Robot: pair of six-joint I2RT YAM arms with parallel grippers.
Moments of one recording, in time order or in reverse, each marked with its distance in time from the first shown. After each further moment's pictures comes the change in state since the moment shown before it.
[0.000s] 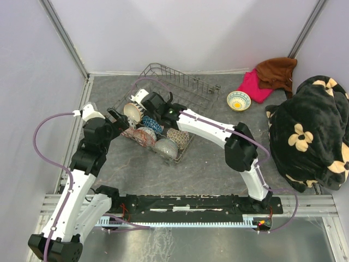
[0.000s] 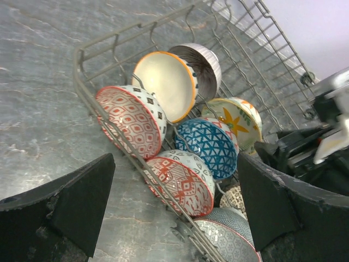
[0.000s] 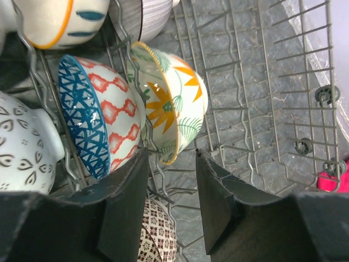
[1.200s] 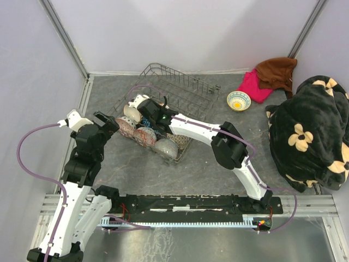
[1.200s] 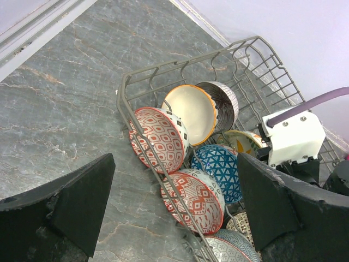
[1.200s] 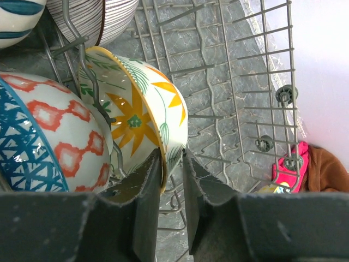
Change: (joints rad) left arm 0.000 -0.112 0.040 -0.113 -0.208 -0.054; right arm 0.013 0.148 0.007 0.143 0.232 -0.159
